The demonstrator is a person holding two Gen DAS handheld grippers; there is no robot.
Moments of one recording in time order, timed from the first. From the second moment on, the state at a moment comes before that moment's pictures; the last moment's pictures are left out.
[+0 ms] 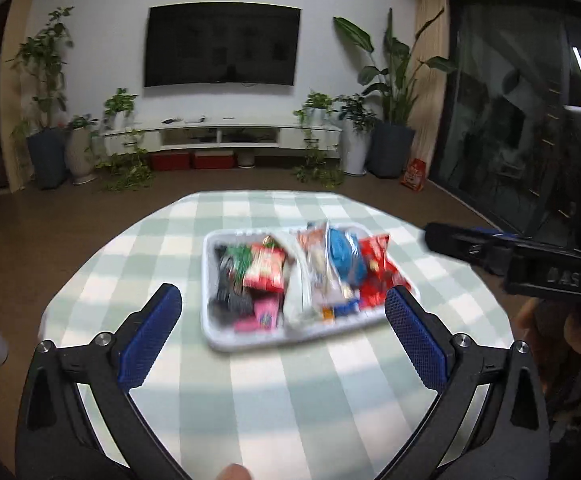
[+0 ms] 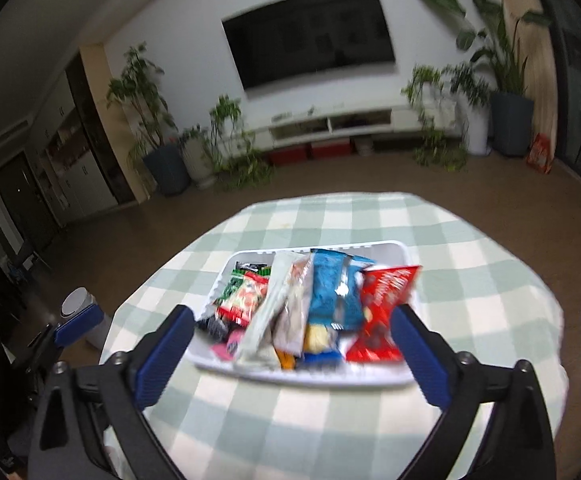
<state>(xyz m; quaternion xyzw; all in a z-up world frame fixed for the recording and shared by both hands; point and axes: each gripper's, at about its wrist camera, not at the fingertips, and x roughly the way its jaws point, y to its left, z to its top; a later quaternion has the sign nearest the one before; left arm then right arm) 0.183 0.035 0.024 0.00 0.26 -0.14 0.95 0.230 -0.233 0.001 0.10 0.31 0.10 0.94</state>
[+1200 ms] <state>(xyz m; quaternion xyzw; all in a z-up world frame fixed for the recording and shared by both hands) 0.088 0.032 -0.052 0.00 0.36 -0.02 0.93 0.071 -0.236 -0.072 0.05 0.29 0.00 0.95</state>
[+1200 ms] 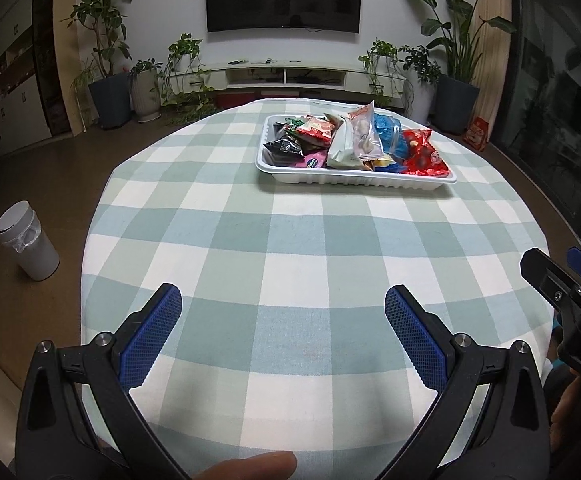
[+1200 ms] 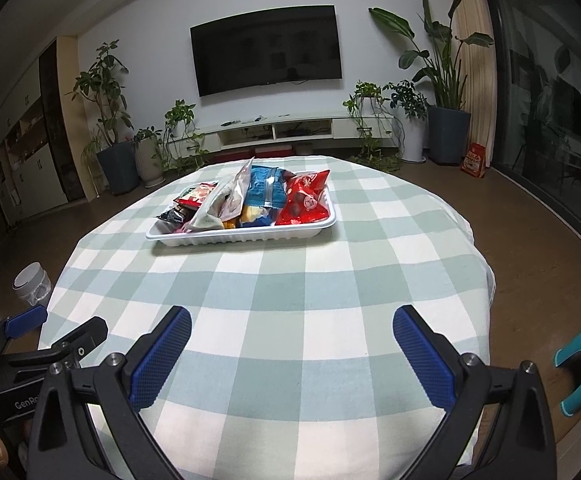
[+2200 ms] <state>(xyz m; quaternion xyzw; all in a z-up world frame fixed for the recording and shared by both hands) 0.089 0.030 -0.056 0.01 0.36 -0.02 0.93 0.072 -0.233 -0.073 0.05 0.30 0.00 0.95</state>
